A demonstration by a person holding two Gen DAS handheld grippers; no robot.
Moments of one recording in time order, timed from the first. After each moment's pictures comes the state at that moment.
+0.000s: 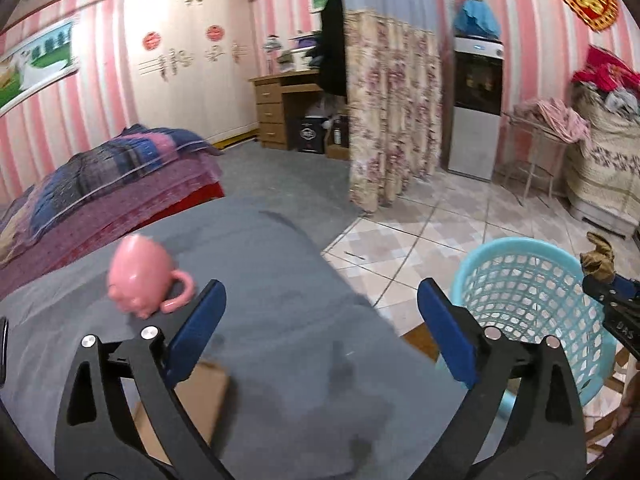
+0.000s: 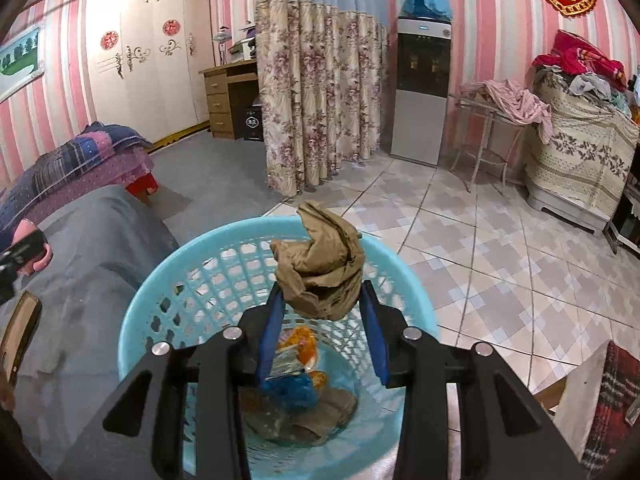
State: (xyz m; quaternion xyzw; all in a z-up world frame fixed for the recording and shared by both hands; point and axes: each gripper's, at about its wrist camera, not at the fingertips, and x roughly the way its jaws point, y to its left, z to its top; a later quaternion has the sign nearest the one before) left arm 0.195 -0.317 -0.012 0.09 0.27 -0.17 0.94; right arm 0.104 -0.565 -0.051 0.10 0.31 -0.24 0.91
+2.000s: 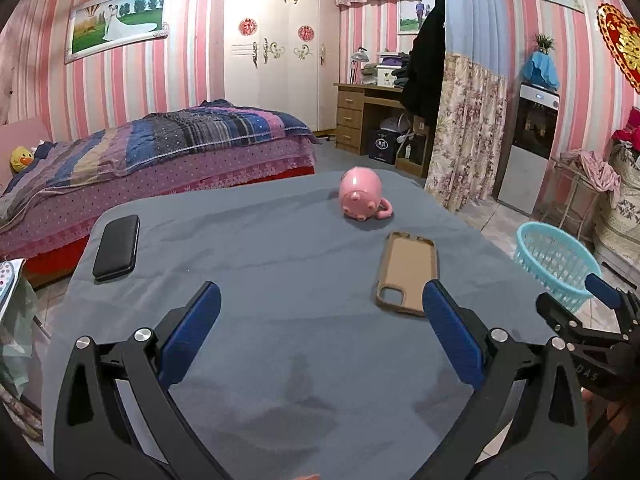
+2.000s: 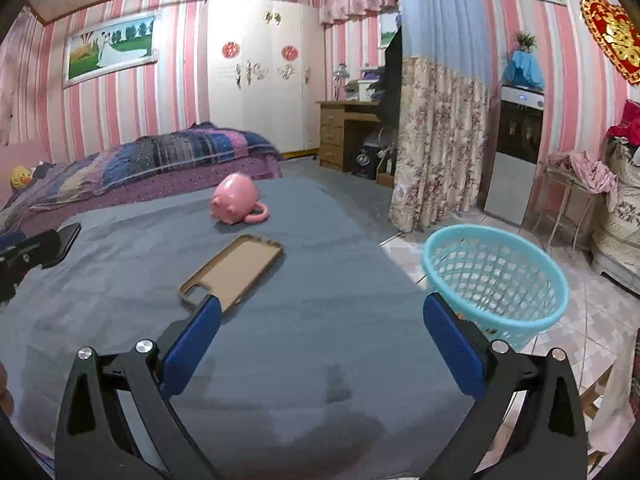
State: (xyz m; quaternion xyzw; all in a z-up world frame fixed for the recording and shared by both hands) left arm 0.044 -0.045 0.009 0.01 0.26 -0.08 0.96; right arm 0.013 -0.273 -0.019 0.03 0.24 -0.08 0.97
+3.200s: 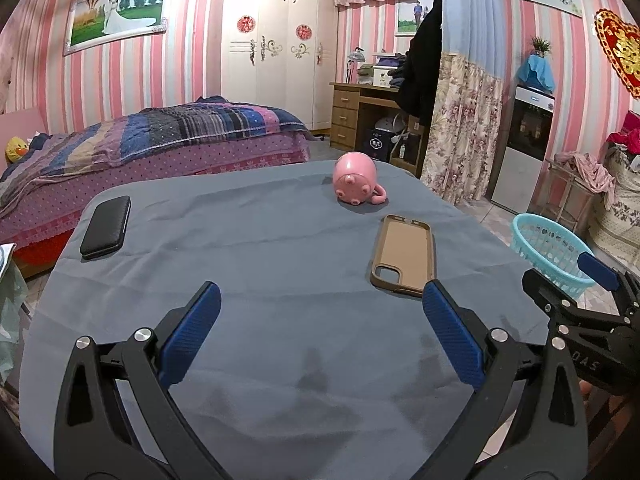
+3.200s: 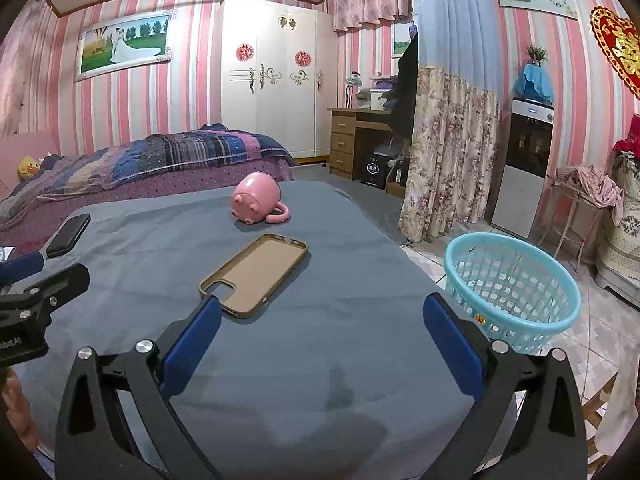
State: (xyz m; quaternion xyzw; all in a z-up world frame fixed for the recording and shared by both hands) left arm 0.034 -0.043 -0.020 0.00 0.26 -0.09 0.96; right arm 0.012 -0.256 -0.021 0.01 0.22 -0.07 0.97
